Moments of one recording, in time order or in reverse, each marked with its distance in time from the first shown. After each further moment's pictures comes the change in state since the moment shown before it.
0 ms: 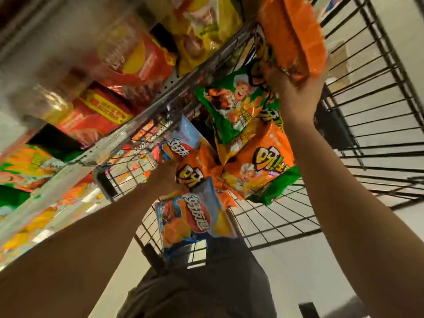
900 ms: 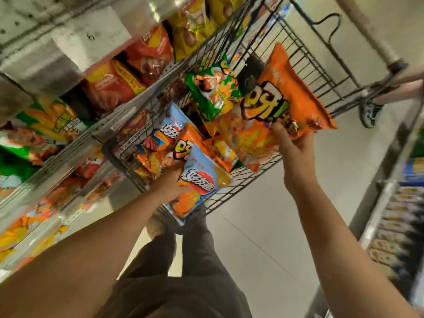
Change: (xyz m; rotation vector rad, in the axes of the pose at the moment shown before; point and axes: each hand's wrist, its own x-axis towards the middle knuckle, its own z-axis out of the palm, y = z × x) left_hand -0.065 -0.066 0.074 -0.191 0.083 0.516; right_hand -0.298 -0.022 -0.088 0.207 0.084 -0.049
